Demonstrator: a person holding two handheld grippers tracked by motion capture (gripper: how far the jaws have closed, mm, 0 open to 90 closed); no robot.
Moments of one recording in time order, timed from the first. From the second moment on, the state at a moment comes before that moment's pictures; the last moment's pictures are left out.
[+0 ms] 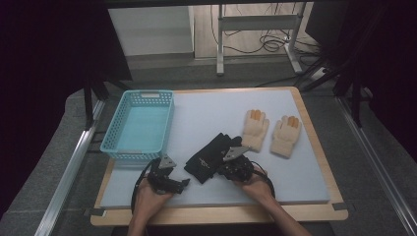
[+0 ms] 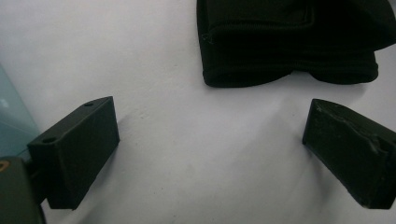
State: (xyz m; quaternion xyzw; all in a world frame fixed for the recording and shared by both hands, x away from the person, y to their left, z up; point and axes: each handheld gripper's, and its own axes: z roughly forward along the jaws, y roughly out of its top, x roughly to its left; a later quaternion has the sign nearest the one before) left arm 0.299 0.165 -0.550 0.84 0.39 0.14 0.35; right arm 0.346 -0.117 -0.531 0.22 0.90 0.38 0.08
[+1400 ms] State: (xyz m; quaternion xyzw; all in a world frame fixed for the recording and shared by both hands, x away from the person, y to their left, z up) left arm 0.296 0.166 -0.545 0.84 0.39 0.13 0.36; right arm 0.359 -0.238 -0.532 0.34 0.86 0.36 0.17
